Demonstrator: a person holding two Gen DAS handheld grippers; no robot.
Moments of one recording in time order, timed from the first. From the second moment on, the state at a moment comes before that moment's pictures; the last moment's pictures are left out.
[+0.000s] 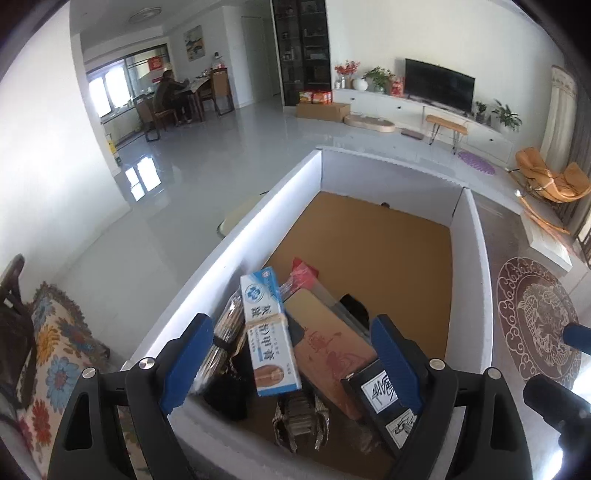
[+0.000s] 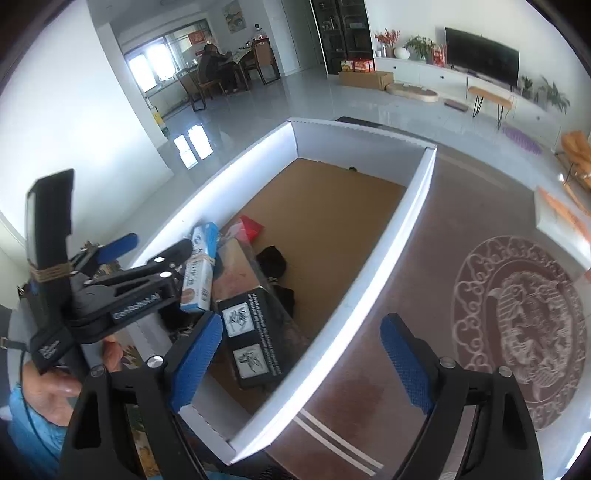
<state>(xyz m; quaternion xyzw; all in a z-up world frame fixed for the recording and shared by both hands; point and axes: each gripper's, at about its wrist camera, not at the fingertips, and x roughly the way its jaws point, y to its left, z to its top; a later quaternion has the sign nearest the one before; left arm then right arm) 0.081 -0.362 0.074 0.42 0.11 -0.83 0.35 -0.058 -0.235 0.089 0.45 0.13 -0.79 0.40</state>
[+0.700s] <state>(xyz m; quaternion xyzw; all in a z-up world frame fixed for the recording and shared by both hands) 0.111 -0.347 0.086 0.45 0.14 -0.82 0.32 -0.049 -0.261 0.082 0.46 0.21 -0.78 0.37</state>
